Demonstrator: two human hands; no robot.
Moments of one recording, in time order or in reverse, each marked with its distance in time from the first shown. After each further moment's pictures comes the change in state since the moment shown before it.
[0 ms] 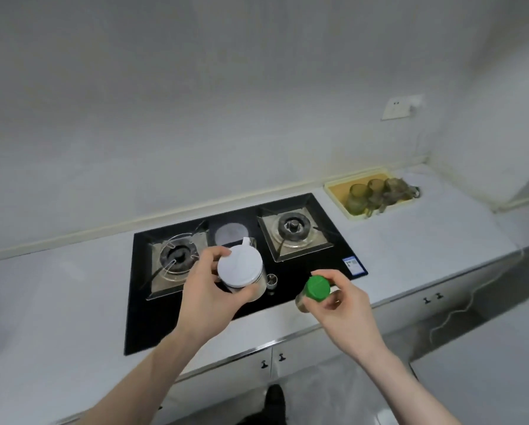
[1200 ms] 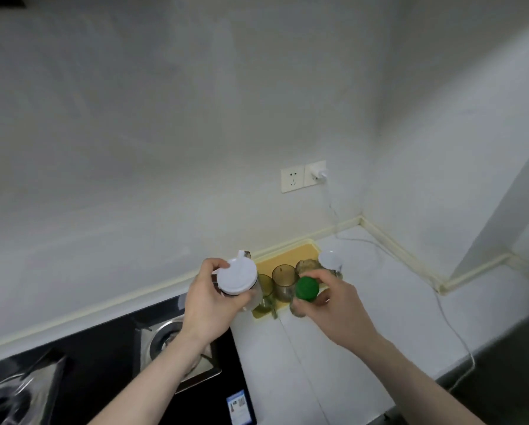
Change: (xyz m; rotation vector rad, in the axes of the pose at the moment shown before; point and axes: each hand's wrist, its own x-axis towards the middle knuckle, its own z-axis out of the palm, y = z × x) left_hand 0.259 0.200 0.394 0.061 0.025 0.055; right_hand 0.338 0.158 -0.337 0.021 -0.026 -0.104
